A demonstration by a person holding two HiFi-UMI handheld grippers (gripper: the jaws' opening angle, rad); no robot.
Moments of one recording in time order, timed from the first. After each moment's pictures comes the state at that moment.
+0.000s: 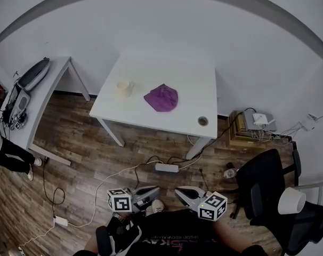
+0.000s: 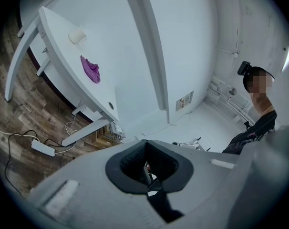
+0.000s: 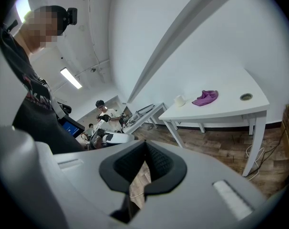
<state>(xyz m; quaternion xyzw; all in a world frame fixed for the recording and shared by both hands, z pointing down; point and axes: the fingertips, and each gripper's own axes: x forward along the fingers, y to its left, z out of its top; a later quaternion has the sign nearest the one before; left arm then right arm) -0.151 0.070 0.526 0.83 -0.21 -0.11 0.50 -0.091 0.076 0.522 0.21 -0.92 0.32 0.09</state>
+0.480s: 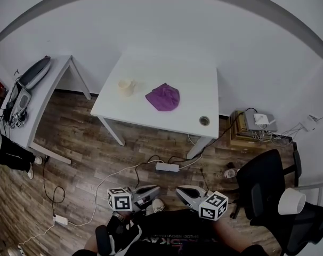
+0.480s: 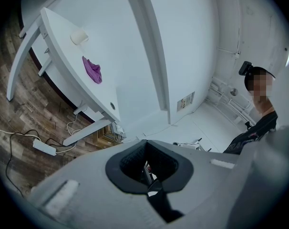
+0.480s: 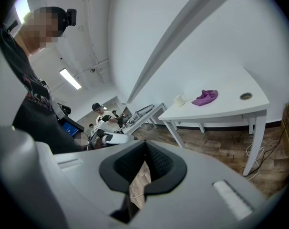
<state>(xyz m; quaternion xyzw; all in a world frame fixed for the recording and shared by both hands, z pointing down) -0.155 0.070 0.526 0.82 -0.22 -0.10 0.51 -0.092 0.074 0.523 0.21 -0.92 0.33 0.09</state>
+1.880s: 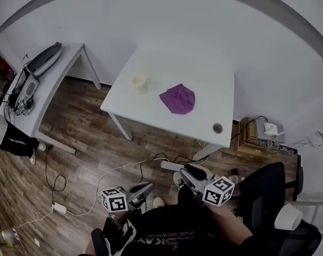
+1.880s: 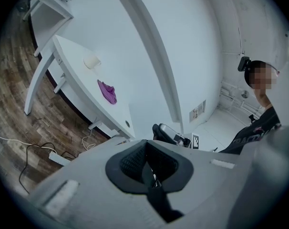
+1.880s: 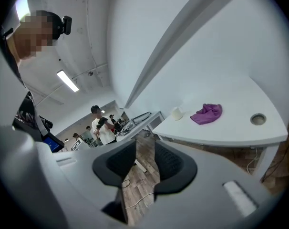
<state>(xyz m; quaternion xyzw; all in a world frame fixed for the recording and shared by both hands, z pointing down) -0.218 0.040 0.529 0.80 -0.32 -0.12 0.49 -0.114 -0.044 0.502 0.23 -0.92 0.30 0.07</state>
